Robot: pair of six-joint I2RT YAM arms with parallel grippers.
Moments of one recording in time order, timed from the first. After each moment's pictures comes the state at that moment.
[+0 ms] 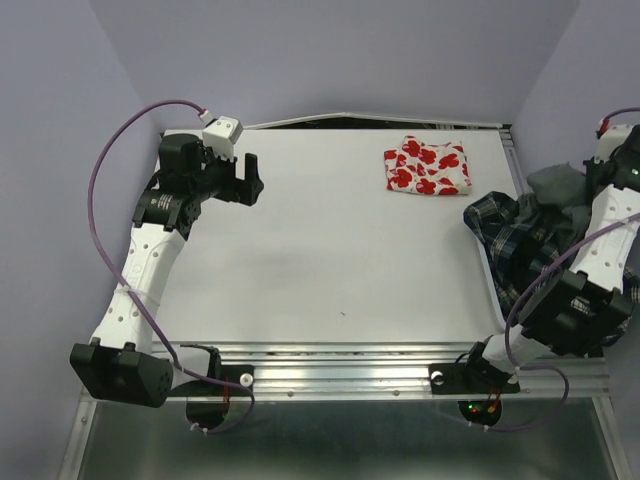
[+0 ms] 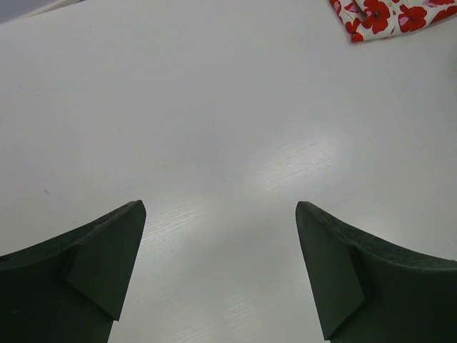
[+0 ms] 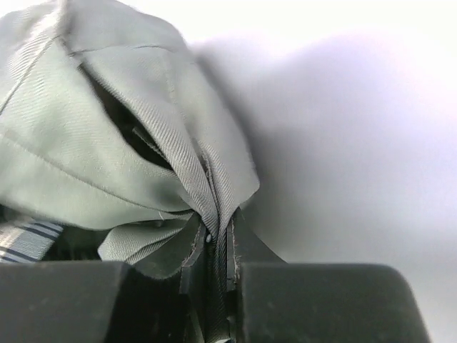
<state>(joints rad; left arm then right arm) -0.16 1.22 1.33 -0.59 0.29 0.06 -0.62 1.52 1.59 -0.82 0.09 -0.50</state>
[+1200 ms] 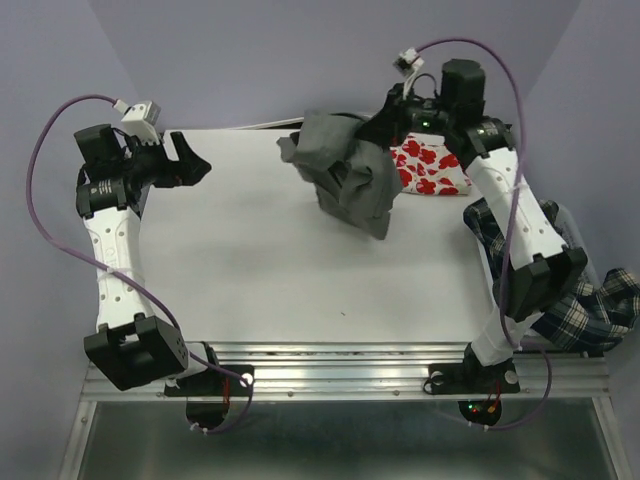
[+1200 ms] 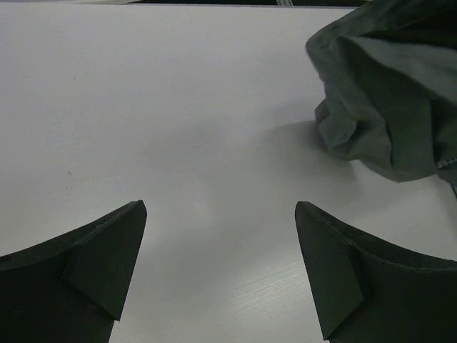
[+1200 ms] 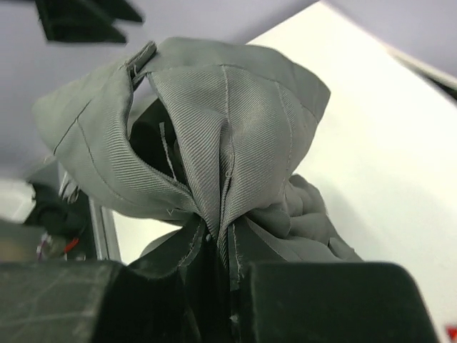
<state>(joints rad) 0.30 1.33 1.46 -0.64 0.72 -0.01 0.28 1.71 1.97 -0.50 -0.84 0.10</state>
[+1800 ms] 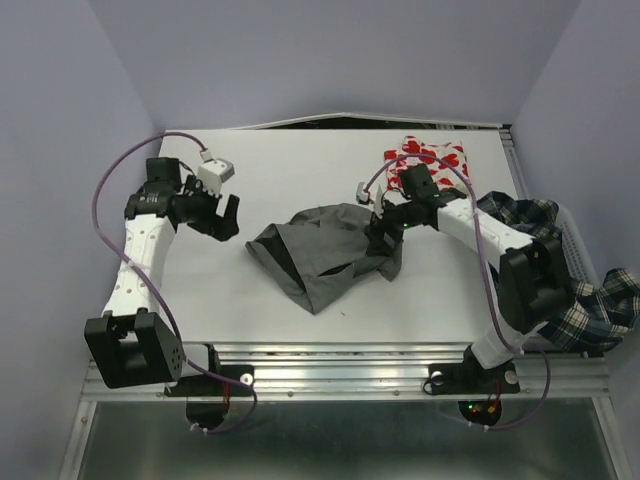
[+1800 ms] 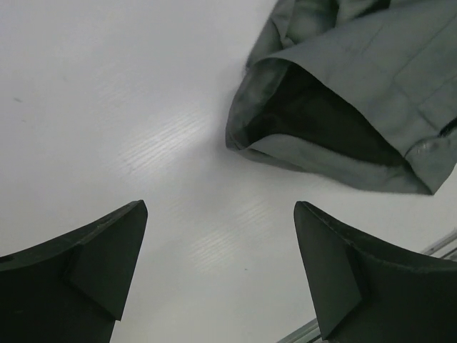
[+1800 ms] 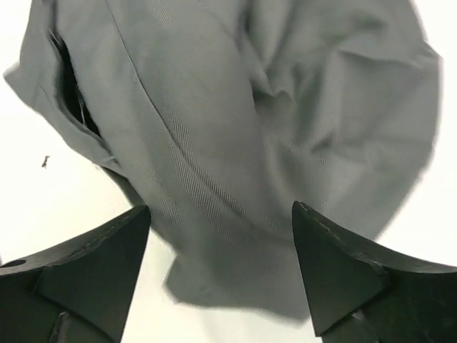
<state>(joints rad) 0.12 1.31 1.23 -0.84 0.50 0.47 0.41 1.68 1.18 -0.52 -0.68 -0.68</state>
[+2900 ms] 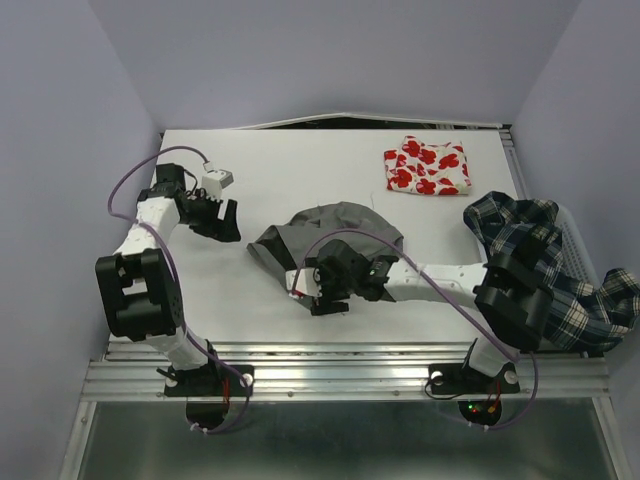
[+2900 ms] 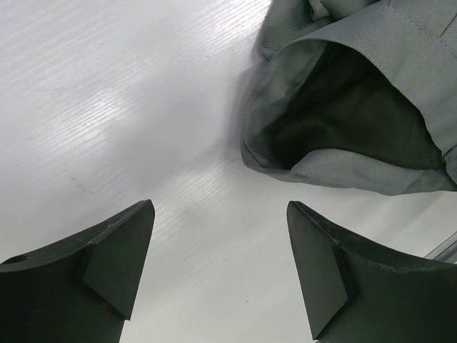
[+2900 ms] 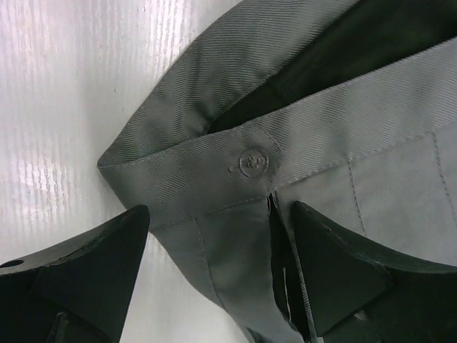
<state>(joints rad) 0.14 1.60 1.17 -0.73 0.59 0.49 1.03 1.63 0.99 -0.22 -0.10 -0.70</state>
